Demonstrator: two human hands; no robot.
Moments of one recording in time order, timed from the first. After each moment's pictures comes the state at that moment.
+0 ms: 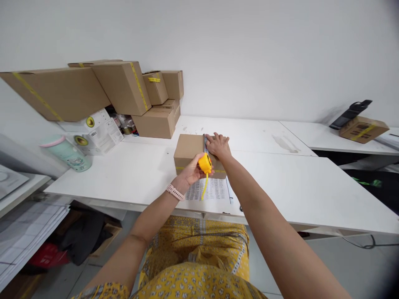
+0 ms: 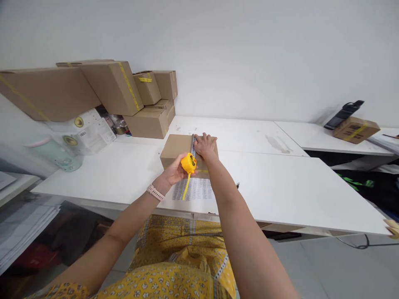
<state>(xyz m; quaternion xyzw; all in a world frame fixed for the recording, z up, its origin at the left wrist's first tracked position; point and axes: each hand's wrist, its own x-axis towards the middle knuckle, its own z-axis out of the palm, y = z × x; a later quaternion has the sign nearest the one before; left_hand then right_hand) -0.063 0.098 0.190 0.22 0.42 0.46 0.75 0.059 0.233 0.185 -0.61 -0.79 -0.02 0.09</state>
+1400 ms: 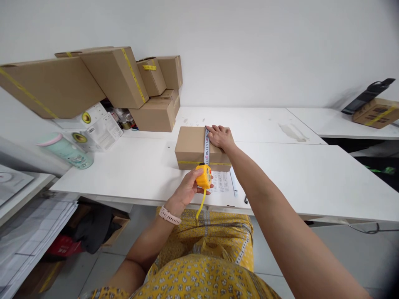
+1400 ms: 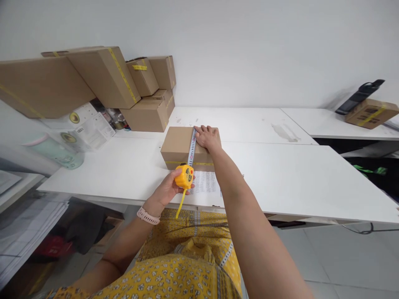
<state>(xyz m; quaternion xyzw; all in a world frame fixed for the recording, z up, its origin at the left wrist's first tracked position) -0.076 0.027 0.161 0.32 0.41 0.47 0.71 0.069 0.252 0.166 -0.56 -0.82 0.01 0.10</state>
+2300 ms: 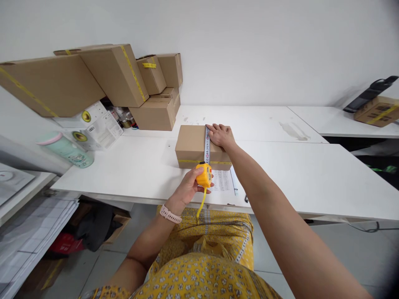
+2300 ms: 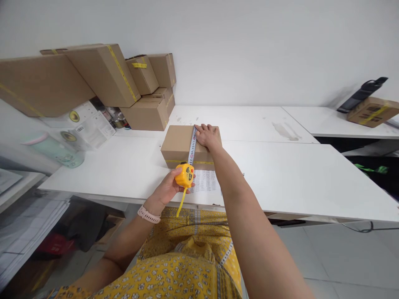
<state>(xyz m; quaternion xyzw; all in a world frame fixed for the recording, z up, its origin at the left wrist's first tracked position) -0.078 0.028 0.158 0.32 0.40 0.47 0.72 0.068 0.255 0.164 -0.56 -0.82 0.01 0.12</state>
